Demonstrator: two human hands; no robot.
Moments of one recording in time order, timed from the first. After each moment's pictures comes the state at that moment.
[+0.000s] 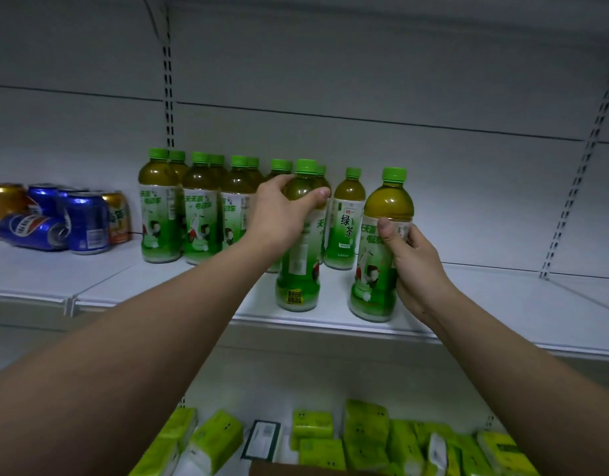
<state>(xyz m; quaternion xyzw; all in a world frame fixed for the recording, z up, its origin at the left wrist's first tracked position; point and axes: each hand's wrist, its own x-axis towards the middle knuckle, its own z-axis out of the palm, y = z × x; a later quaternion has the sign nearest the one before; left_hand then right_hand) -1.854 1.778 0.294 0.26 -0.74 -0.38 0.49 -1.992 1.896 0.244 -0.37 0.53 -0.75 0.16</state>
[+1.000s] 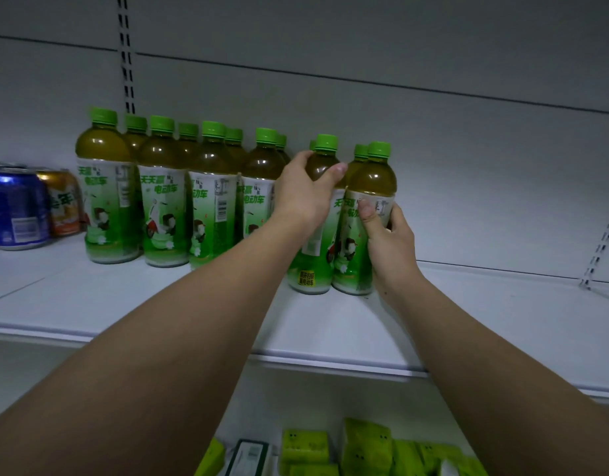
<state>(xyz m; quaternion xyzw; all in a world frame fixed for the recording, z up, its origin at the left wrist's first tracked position) -1.952 1.723 0.286 0.23 -0.71 -0.44 0.50 -2.054 1.786 0.225 -0.34 0.55 -0.76 0.08</state>
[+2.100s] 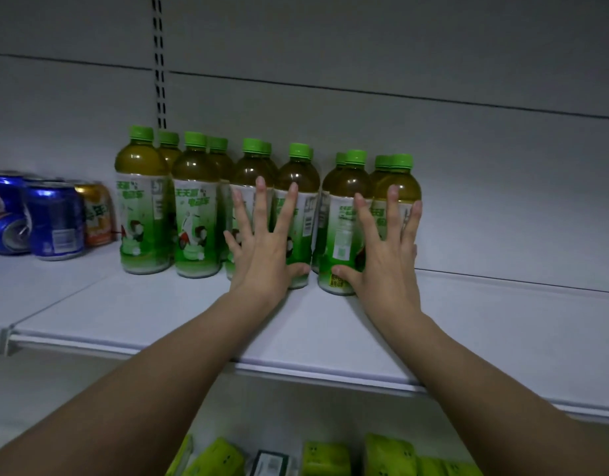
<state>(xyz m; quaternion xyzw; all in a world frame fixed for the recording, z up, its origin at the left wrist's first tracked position) -1.899 1.658 0.209 0.35 -0.85 -0.03 0.40 -2.020 1.772 0.209 -0.45 0.79 -0.29 -0.29</state>
